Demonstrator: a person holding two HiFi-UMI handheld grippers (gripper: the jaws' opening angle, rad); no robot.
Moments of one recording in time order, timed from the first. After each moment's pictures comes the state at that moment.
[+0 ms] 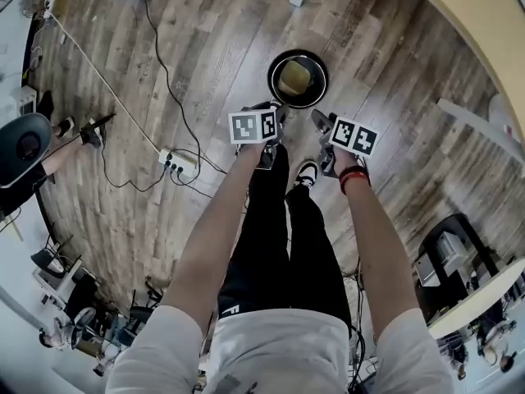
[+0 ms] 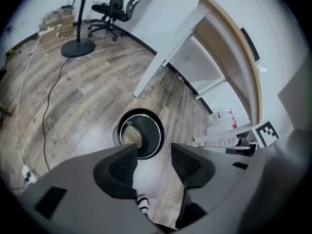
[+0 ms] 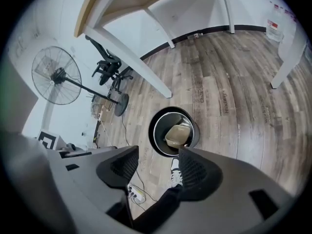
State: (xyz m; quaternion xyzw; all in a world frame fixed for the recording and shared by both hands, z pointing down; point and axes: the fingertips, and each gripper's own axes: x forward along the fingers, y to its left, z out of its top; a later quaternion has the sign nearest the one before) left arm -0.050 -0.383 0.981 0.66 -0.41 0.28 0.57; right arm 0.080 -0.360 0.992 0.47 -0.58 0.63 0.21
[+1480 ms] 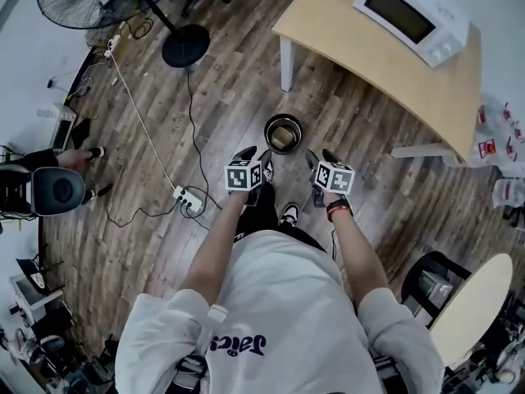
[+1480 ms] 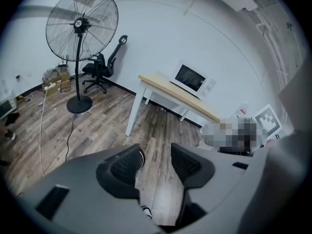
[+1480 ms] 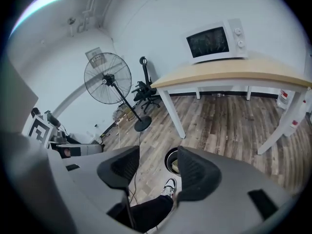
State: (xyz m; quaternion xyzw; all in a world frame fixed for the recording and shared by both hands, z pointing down) left arm -0.055 -0.228 0.555 0.76 -0.48 0.20 0.39; right arm 0.118 -0.234 0.561 0.51 -0.74 0.41 0.19
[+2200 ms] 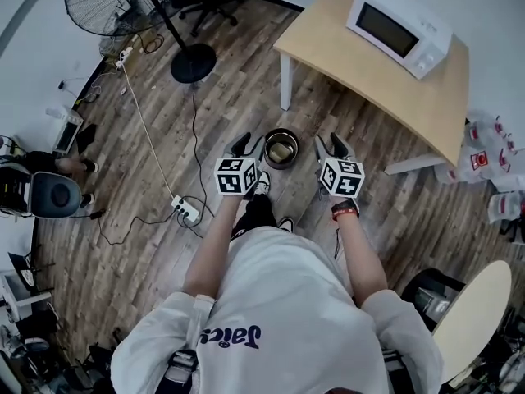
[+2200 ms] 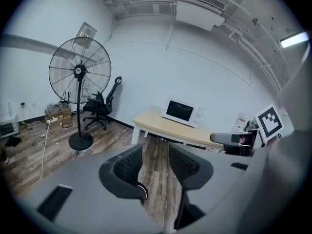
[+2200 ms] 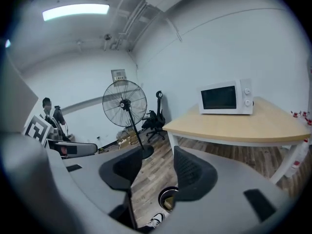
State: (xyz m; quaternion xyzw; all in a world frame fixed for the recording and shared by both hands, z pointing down) left arm -0.049 -0.202 0.397 0.80 -0.54 0.10 0.23; right arm 0.147 -0.219 0.392 0.54 -0.81 0.22 0.10
